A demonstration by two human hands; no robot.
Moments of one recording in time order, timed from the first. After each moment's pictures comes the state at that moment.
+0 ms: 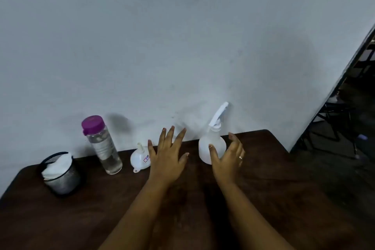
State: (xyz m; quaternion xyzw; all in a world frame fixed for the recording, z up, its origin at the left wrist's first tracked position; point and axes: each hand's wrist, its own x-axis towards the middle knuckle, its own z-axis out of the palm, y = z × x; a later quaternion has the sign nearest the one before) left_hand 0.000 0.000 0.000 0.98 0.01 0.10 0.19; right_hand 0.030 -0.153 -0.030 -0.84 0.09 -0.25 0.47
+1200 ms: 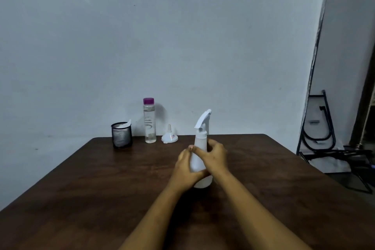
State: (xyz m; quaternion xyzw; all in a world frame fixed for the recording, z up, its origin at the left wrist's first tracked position) left_hand -0.258 -0.053 -0.066 0.85 -0.04 0.21 0.48; right_hand -0.207 -0.152 -0.043 -0.77 -0.16 -0.16 0.60
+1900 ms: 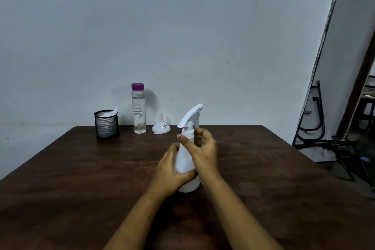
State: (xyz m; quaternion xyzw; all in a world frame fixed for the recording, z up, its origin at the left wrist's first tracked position) left_hand -0.237 -0.024 -0.088 0.82 -0.06 0.22 0.52; right_hand -0.196 -0.123 -0.052 -0.61 -0.19 -0.14 0.76
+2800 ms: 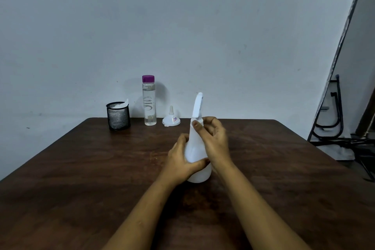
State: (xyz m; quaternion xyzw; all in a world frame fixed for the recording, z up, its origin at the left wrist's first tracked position) left_hand -0.235 -0.024 -0.086 0.83 -0.05 0.23 0.52; right_hand -0.194 -0.126 -0.046 -0.59 -0.25 -0.10 0.76
